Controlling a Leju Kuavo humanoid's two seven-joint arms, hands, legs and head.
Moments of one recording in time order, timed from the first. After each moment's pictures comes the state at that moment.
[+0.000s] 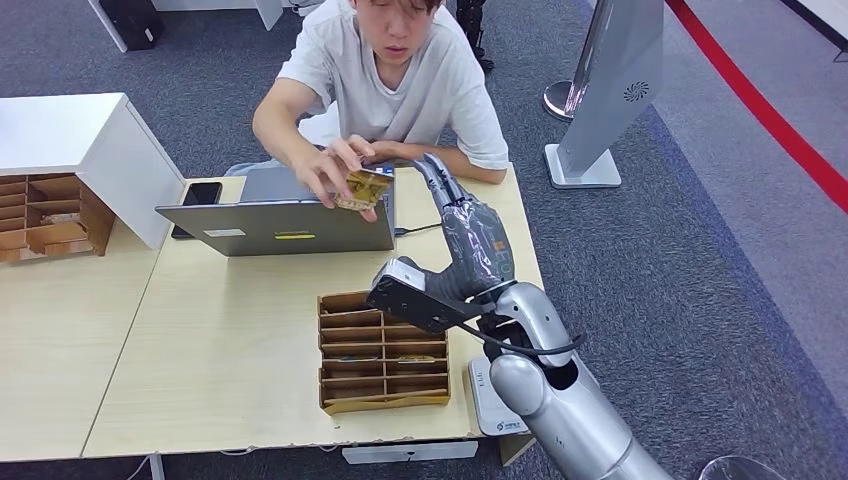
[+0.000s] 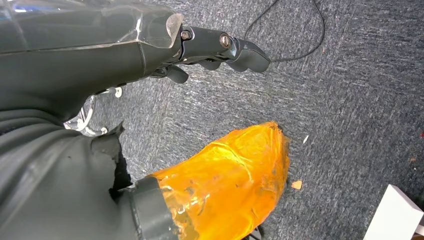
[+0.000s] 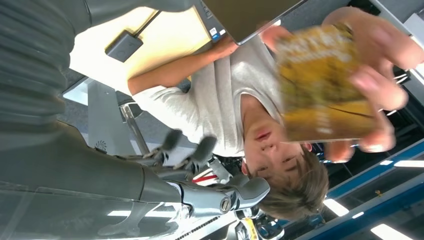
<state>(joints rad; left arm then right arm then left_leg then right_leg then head) -0.11 -0.19 1.04 -0.26 -0.75 0.40 -0.22 -0.47 0.02 0.65 -1.44 0.82 -0.22 0.04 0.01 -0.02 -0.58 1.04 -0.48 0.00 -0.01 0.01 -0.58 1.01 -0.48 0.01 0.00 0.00</state>
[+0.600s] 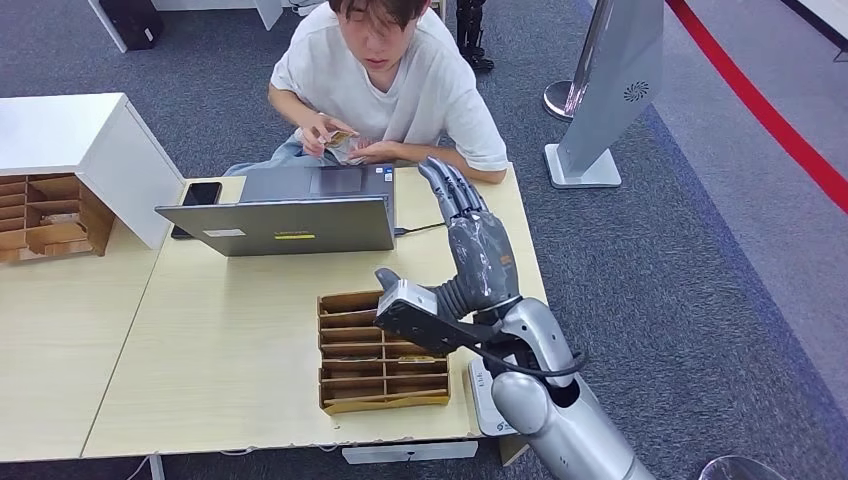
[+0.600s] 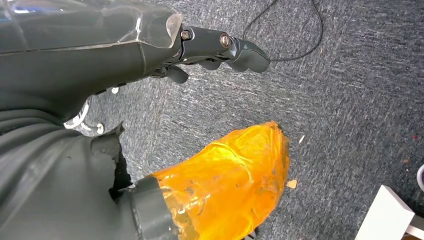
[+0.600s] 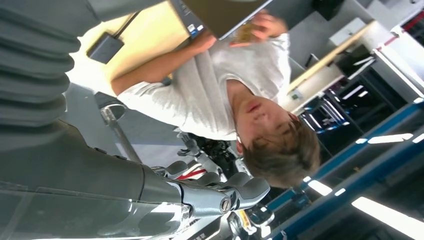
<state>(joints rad) -0.10 -0.19 1.04 -0.26 -0.72 0.40 -0.25 -0.40 0.02 0.65 -1.50 0.79 -0.31 -0.04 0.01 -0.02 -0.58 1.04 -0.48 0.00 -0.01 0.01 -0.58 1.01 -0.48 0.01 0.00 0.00</state>
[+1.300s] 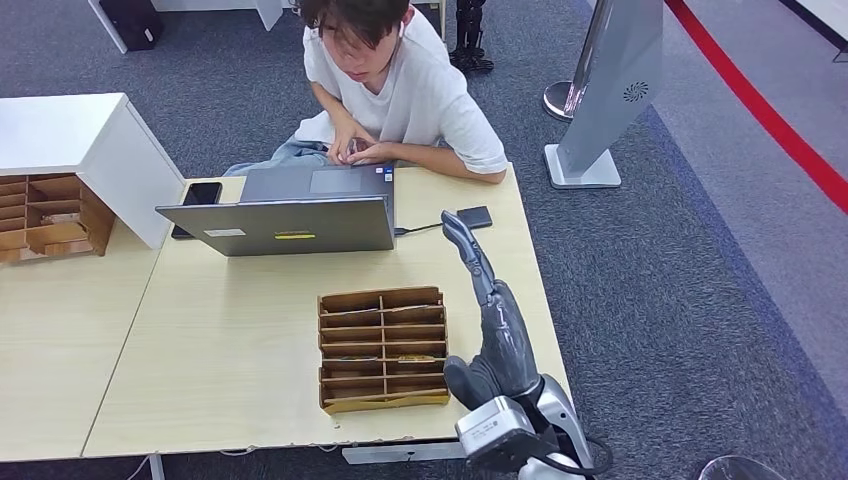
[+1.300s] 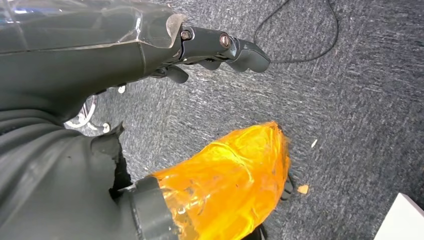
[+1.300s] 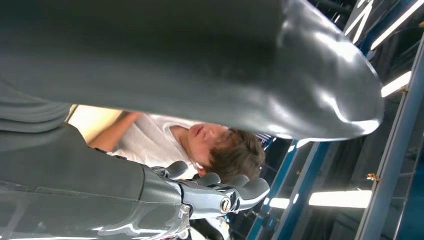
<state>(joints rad) -0.06 -0.19 1.04 -0.26 -0.70 0.39 -0.27 -0.12 0.00 0.67 -1.76 0.43 -0.33 -0.33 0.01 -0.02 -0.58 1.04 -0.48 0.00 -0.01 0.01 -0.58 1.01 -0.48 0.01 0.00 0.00</state>
